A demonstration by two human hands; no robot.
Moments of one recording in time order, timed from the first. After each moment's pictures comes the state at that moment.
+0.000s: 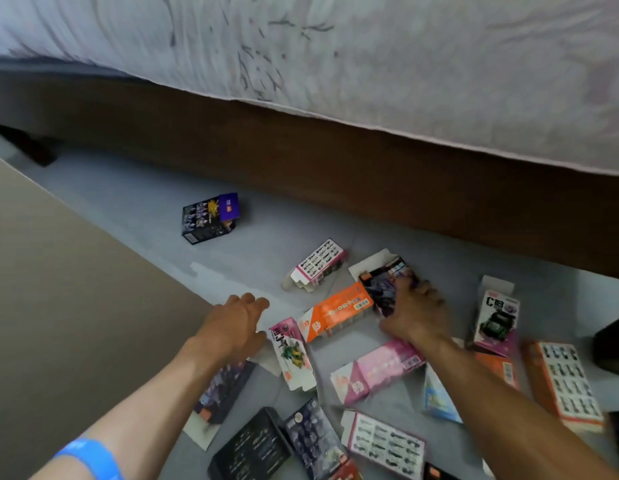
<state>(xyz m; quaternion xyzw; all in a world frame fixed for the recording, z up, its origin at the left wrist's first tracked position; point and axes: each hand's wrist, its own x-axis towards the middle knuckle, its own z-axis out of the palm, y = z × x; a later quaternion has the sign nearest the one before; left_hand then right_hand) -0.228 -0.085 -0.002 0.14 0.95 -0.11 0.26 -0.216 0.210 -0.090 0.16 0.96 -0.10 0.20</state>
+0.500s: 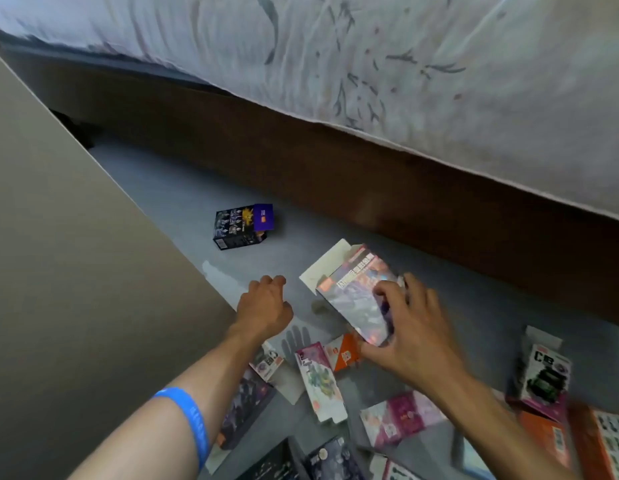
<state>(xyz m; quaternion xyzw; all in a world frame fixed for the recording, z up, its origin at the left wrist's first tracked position) -0.287 -0.109 -0.018 0.00 0.98 0.09 0.16 -0.212 0.140 0.005 -0.05 0.98 -0.18 0.02</state>
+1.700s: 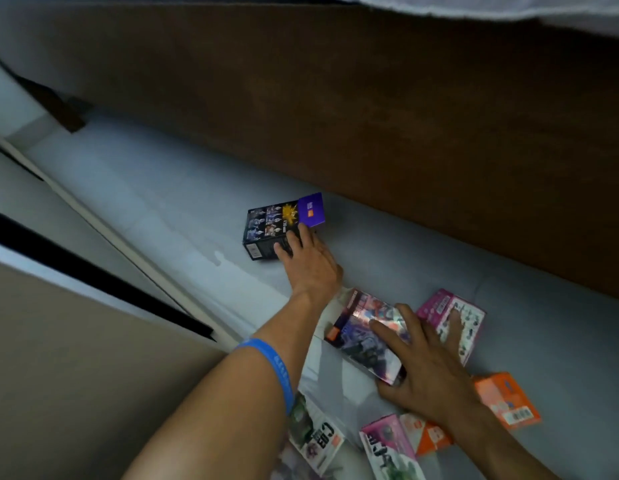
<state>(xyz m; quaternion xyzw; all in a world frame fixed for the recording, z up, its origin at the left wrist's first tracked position) -0.458 -0.129 -0.110 -0.07 0.99 -0.03 0.09 -0.317 0.057 -0.194 -0.13 0.96 -0.20 0.12</state>
